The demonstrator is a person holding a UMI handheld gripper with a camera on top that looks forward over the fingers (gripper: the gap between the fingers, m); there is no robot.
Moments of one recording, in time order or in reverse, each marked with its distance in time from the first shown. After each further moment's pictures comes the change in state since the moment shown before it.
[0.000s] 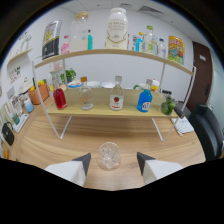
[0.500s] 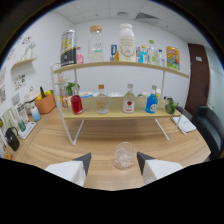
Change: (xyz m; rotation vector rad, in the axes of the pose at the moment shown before) arm -0.048 0.005 -0.029 0.149 -0.018 0.048
